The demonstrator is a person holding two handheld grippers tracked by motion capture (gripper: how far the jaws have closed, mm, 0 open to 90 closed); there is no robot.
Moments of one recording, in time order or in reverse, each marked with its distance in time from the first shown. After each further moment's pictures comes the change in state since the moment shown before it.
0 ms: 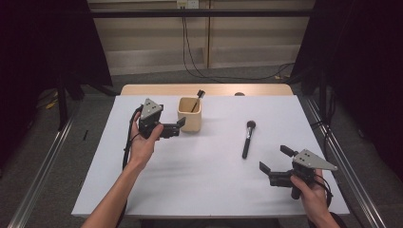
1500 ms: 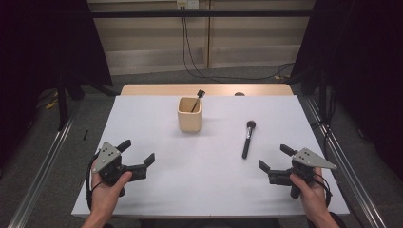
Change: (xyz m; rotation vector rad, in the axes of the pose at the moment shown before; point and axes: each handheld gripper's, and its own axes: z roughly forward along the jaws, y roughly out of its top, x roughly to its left) left arm -0.012 -0.072 -0.128 -0.064 0.061 -0.061; right arm -0.001 0.001 0.003 0.002 -0.013 0.015
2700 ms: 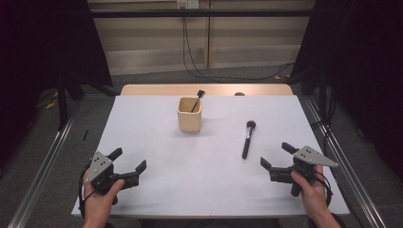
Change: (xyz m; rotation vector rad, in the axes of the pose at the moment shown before) left arm 0.010 -0.018 -0.013 0.007 0.050 -0.002; right arm -0.005 0.003 0.002 -0.009 -0.019 0.016
